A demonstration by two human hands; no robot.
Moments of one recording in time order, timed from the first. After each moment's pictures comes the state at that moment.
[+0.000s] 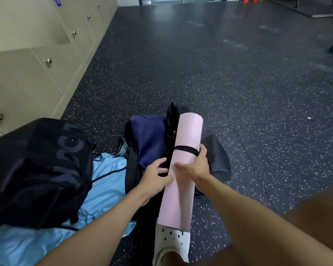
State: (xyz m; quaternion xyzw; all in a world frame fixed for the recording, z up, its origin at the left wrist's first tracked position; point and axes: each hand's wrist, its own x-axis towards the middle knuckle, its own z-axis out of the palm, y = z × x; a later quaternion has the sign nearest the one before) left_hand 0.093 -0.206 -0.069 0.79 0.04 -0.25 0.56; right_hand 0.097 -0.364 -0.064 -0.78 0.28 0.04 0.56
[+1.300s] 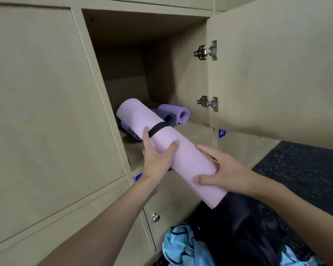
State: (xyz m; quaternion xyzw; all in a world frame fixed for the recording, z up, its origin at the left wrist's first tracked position) left_hand -0.023 0.203 0.227 0.68 0.29 0.41 0.54; right_hand 0.097 0.043 0.221 -0.69 -0.50 0.21 0.47
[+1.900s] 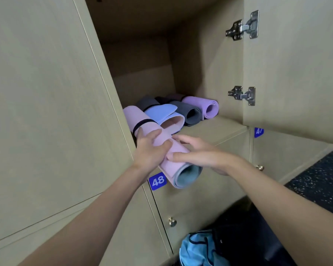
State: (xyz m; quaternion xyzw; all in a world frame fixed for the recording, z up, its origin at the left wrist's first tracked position) left_hand -0.033 0.269 0.236 0.77 0.40 0.36 0.35; right_hand 0.112 0.179 0.226 -0.59 -0.57 0.34 0.45
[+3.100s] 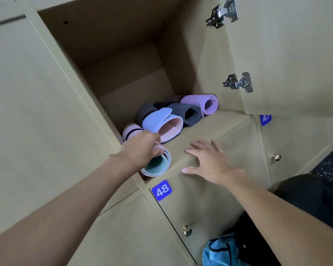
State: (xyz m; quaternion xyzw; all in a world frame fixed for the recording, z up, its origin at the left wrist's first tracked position) left_hand -0.024 0.293 0.284 0.92 0.36 0.07 -0.12; right_hand 0.147 0.220 0.149 -0.74 -0.60 -0.01 0.30
